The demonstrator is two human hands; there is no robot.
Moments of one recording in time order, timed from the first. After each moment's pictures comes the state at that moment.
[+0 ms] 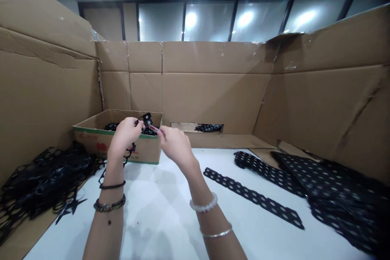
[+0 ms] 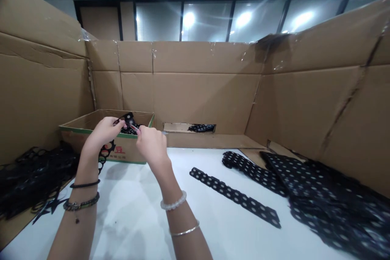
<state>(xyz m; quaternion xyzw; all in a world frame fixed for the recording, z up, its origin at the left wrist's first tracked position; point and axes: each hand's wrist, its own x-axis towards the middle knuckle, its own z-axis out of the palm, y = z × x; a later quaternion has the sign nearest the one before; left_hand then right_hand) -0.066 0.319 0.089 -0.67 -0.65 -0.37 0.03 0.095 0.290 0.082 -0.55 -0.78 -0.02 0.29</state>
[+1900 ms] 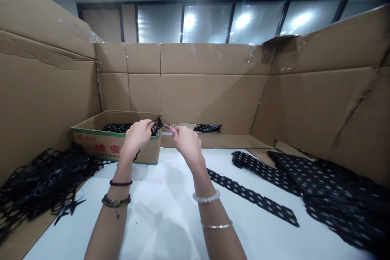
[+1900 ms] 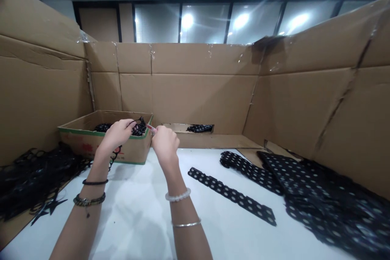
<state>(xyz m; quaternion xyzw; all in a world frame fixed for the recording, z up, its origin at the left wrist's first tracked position) -0.035 0.325 0.085 -0.70 -0.64 -0.30 0.04 0.121 0.301 0.082 -0.66 -0.68 0.02 0.30</state>
